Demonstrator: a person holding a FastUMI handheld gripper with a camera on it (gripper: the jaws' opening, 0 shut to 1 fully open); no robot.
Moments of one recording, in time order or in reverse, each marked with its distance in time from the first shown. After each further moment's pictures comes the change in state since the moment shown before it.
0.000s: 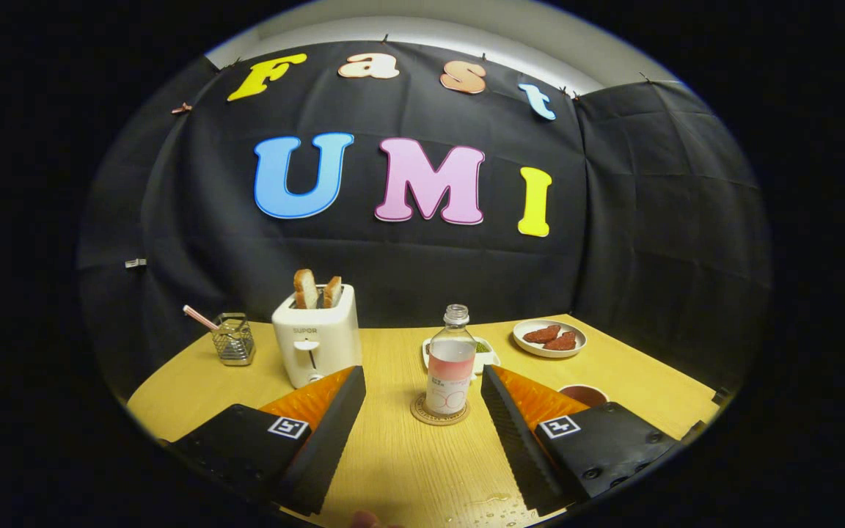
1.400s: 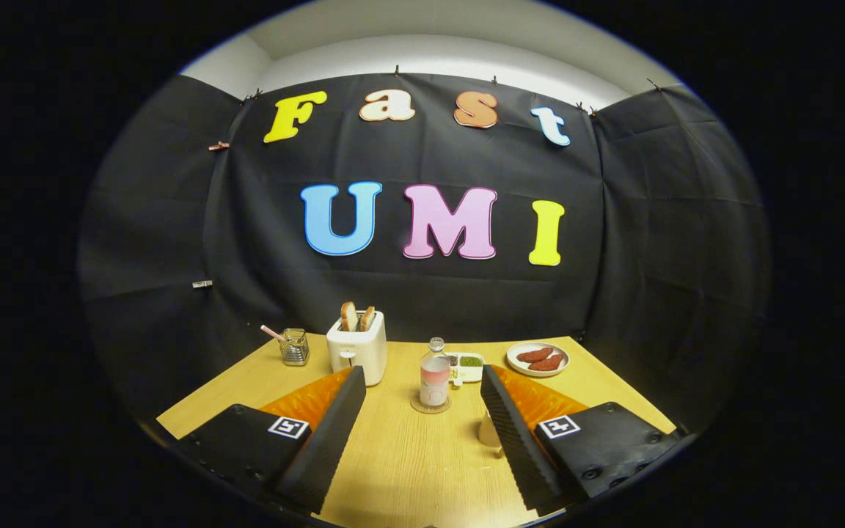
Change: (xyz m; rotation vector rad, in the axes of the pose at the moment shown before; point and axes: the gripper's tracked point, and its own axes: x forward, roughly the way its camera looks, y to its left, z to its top) arm -0.123 -0.068 0.099 -0.030 -0.032 0.198
